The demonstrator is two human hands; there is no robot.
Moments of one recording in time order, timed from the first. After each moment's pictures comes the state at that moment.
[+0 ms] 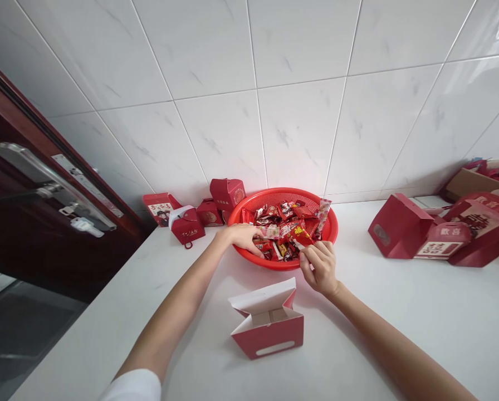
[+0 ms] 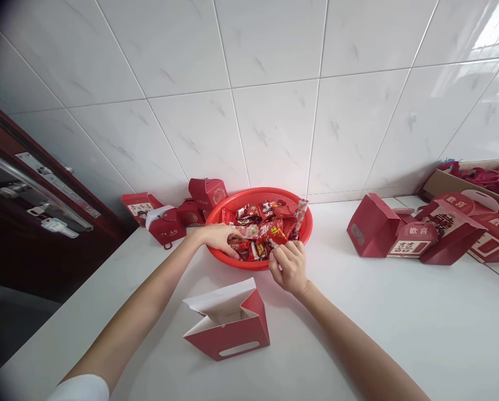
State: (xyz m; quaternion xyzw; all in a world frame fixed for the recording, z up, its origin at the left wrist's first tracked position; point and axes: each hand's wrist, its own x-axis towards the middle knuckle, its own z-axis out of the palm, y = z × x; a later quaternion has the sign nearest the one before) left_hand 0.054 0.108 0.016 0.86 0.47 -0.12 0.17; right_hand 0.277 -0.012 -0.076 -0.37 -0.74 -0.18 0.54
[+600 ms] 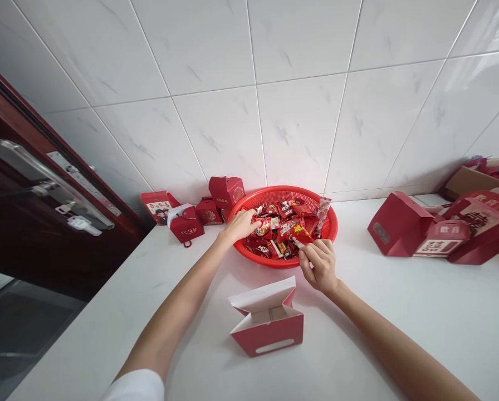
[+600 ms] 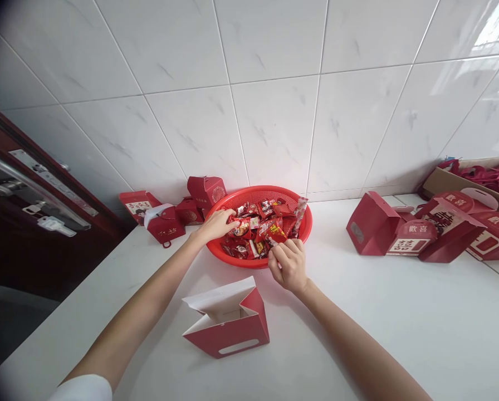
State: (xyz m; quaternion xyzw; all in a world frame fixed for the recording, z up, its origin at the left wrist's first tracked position) left_hand 0.054 0.117 -0.002 0.83 0.55 0.07 0.08; right_hand 0.278 -0.013 -0.076 -0.38 -0.74 -0.18 0.53
